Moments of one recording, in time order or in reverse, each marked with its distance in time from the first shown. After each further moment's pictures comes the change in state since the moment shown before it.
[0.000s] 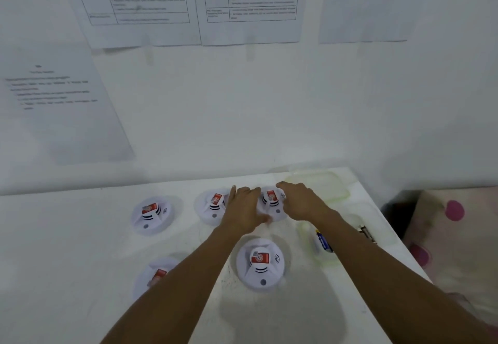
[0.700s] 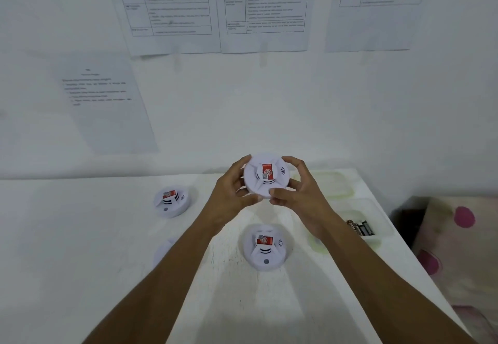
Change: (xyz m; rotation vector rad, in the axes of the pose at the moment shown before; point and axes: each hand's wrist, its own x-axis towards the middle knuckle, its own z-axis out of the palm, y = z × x) left_hand -0.095 0.016 -0.077 -1.083 0.167 0.111; right_hand -0.089 -0.043 -0.016 1.357 0.109 -0.216
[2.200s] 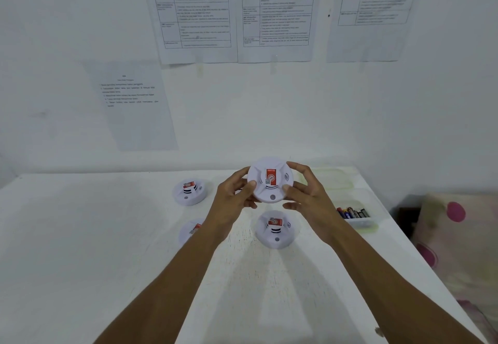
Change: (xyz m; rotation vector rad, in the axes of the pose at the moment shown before) left_hand -0.074 0.022 -0.003 -0.042 0.122 -0.007; right_hand -0.067 -0.005 0.024 -0.114 -0.032 -0.066
